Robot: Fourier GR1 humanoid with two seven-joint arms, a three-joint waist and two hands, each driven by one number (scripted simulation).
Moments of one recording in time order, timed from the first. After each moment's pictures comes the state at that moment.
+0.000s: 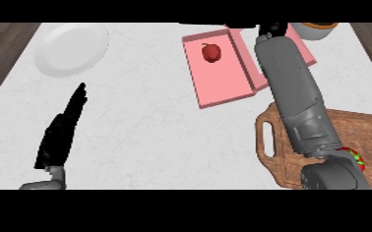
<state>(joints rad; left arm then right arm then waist) -0.01 0.14 0.06 -1.56 -0.23 0.01 0.08 -1.16 -0.05 -0.50 -0.54 0.66 -0.58 0.09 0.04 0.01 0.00</state>
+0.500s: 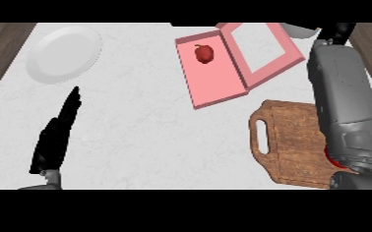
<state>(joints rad) 0.01 0.15 0.08 -1.56 -0.24 0.02 0.08 -1.01 -0.19 -0.62 -0.70 0.46 -0.54 -0.02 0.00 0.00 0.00</state>
